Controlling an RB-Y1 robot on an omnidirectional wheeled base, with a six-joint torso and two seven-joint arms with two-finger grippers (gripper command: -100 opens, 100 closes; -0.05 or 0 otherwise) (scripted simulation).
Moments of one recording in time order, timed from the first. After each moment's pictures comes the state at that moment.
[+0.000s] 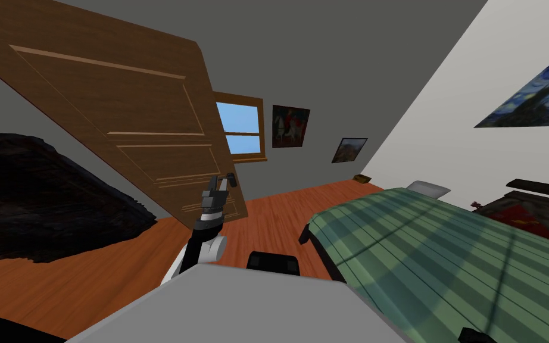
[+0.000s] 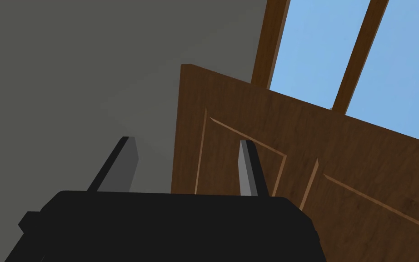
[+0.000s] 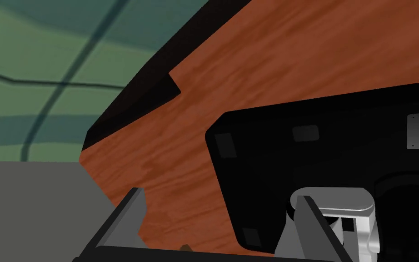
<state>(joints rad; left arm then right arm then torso) 0.49 0.00 0.00 -2.21 -0.06 -0.60 0.04 0.85 -0.78 0.22 -1.37 1.56 -0.22 0.70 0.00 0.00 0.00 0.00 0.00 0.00</state>
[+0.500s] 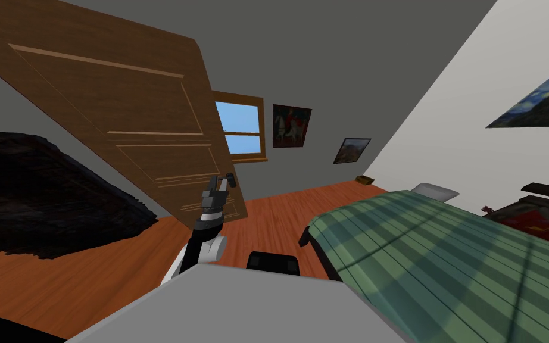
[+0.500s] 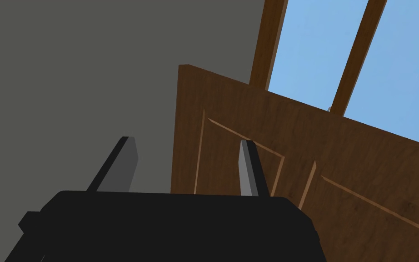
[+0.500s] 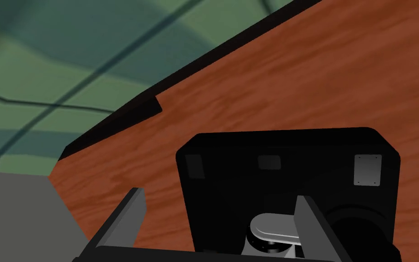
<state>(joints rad) 0.49 0.00 0.00 -2.21 -0.06 -0.60 0.04 0.88 -0.79 0.21 -1.31 1.62 -0.21 0.78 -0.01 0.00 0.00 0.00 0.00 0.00</state>
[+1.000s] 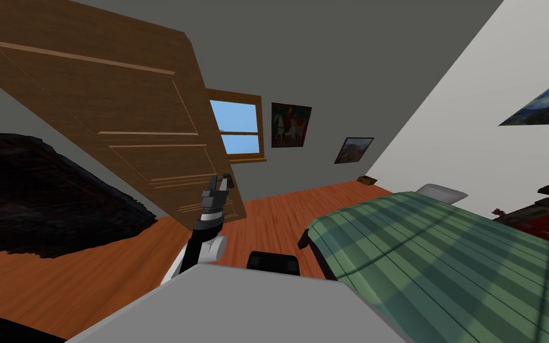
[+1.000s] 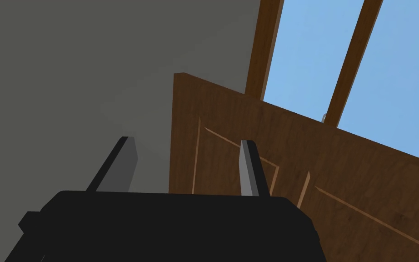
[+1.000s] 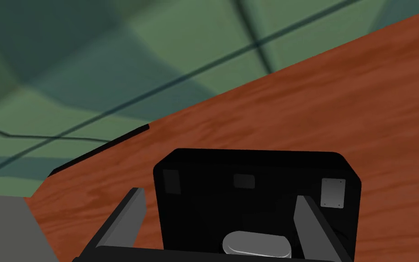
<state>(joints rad) 0.49 0.00 0.00 -2.21 -0.06 -0.60 0.04 0.90 -0.81 0.20 -1.27 1.65 -0.21 0.82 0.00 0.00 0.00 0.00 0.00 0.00</state>
